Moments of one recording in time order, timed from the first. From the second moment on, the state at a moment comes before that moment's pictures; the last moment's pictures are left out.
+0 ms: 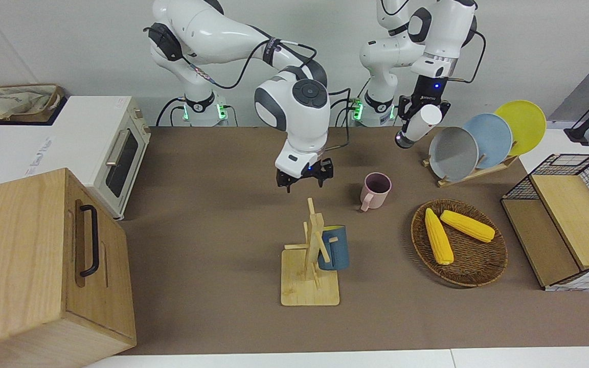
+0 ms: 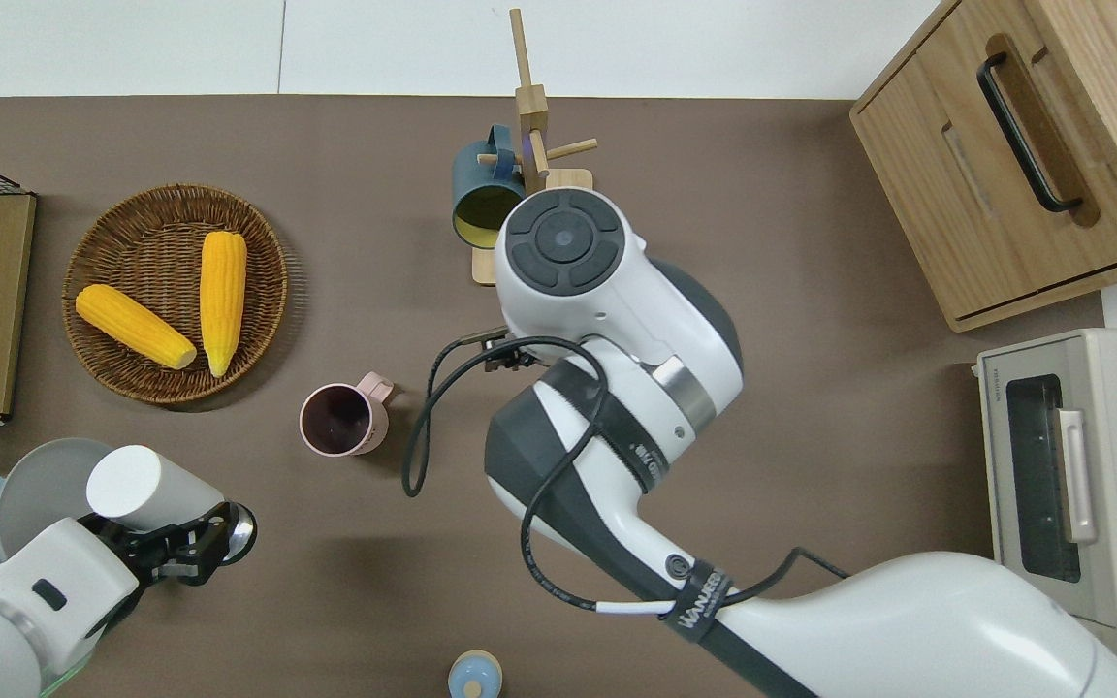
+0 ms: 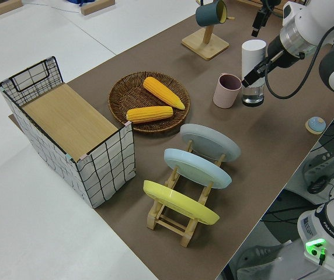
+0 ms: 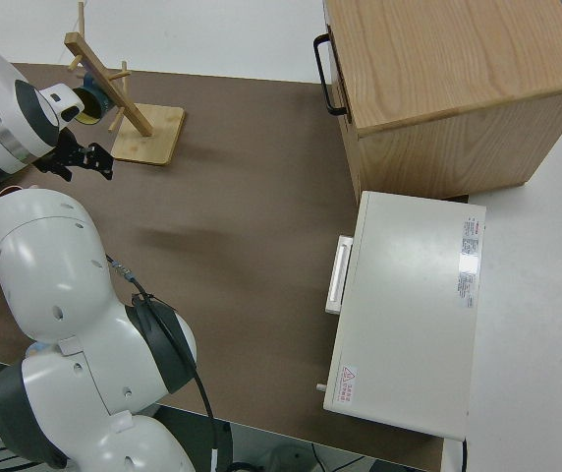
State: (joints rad) left arm 0.11 -0.69 -0.19 -2.61 -0.28 2.28 0.20; right arm 0.15 0.60 0.57 -1.26 -0.31 1.73 0.50
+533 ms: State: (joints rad) left arm 0.11 -0.62 -0.28 -2.61 -0.35 2.33 0.19; right arm 0.11 0.48 0.35 -1.29 -0.30 1.65 0.08
